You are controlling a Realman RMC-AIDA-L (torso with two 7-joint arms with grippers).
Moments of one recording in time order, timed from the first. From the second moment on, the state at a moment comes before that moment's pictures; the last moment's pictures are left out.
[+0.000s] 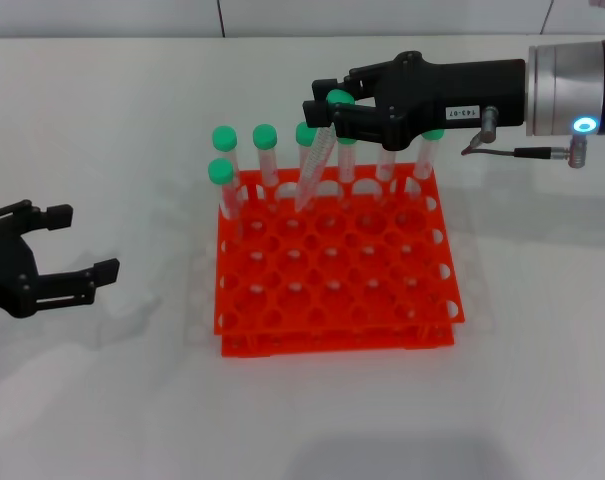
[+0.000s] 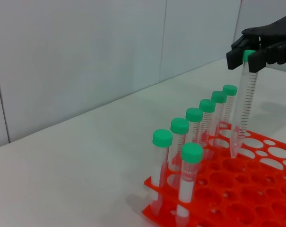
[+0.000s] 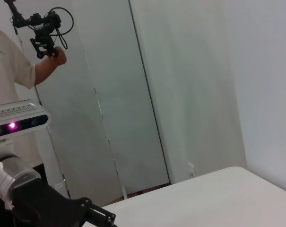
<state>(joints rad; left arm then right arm) -0.06 -2.08 0.91 1.32 1.89 1.54 -1.61 0.77 2.02 -1.18 -0.65 -1.54 -1.35 1.53</state>
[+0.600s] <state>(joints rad) -0.05 -2.08 0.91 1.31 1.89 1.55 -1.59 0.77 2.02 -1.18 -0.65 -1.54 -1.37 1.53</state>
